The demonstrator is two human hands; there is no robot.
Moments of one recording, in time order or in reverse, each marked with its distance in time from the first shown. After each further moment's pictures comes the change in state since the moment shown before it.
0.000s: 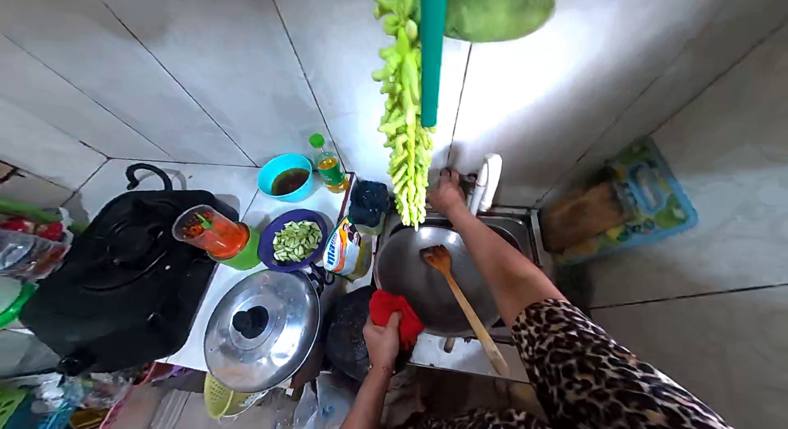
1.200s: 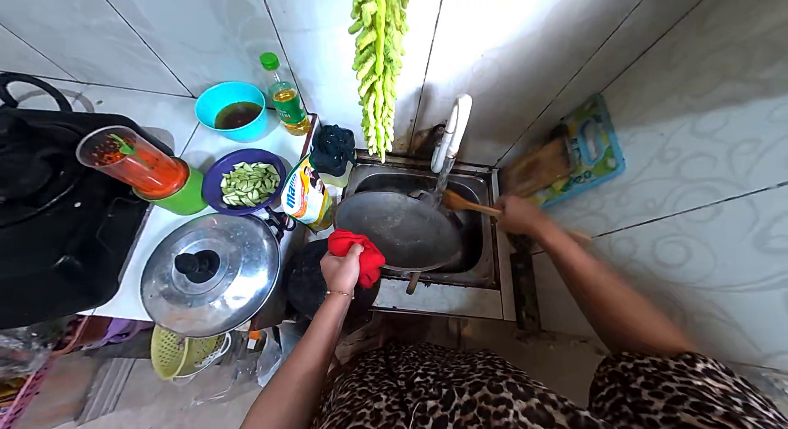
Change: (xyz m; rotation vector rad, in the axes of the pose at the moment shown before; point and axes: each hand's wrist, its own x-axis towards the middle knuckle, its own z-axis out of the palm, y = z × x) left_hand 0.005 0.032 -0.003 0.117 0.008 -0.037; right_hand -0.166 0.153 -0.136 -0.410 -0.400 0.176
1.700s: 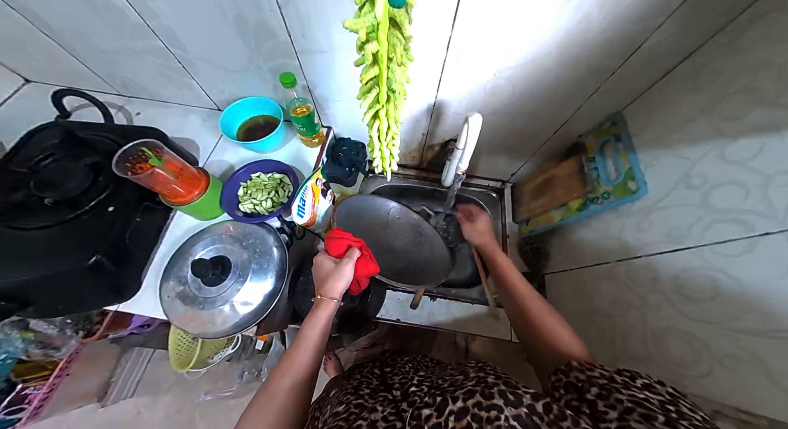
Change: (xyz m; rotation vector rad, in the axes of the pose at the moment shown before) left_hand 0.015 0.025 -0.024 0.255 0.000 0.124; right_hand 0.049 -0.067 0.064 0.698 0.191 -0.175
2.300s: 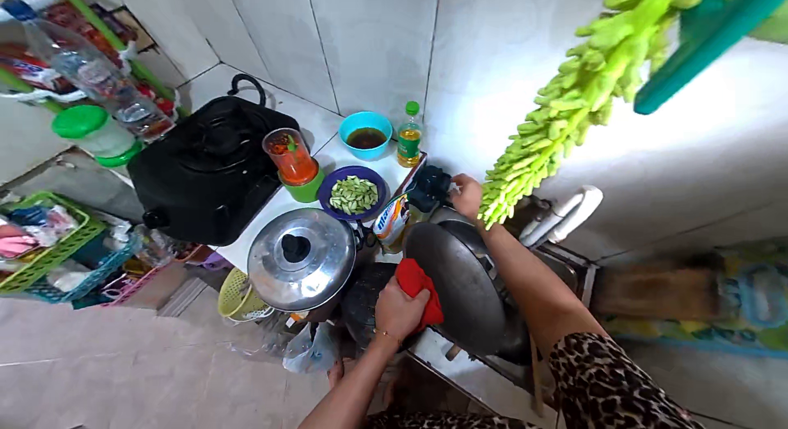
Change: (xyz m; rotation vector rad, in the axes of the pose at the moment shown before) left_hand -0.029 0.011 -0.010 0.033 -0.129 -0.153; right_hand 0.159 -0.144 0.141 -0.252 0.064 -0.776
